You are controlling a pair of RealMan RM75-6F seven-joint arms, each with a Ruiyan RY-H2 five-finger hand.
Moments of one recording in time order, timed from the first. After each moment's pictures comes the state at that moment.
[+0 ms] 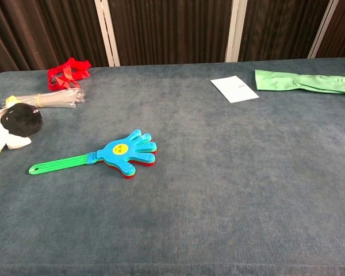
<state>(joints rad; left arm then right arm) -0.16 -1.29 0.04 -1.39 1.70 1.56 -0.02 0.06 -1.10 -0.05 -1.58 -1.73 1.55 0.05</state>
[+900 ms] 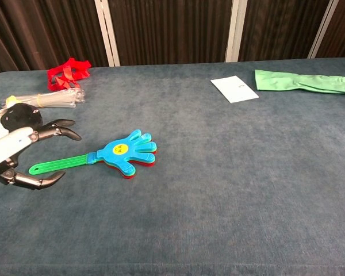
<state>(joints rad) -0.38 -1.63 -0.05 -1.29 1.54 1.20 -0.25 0.08 -1.12 -0.04 -1.59 -1.70 1.49 0.04</state>
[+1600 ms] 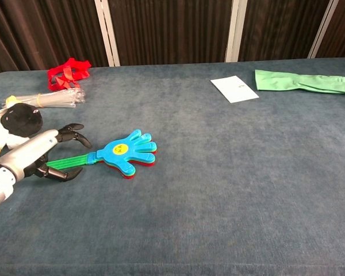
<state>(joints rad) -0.46 -1.82 -0.15 -1.09 1.36 1.09 -0.12 0.08 -1.11 -0.04 -1.59 -1.69 1.50 0.05</state>
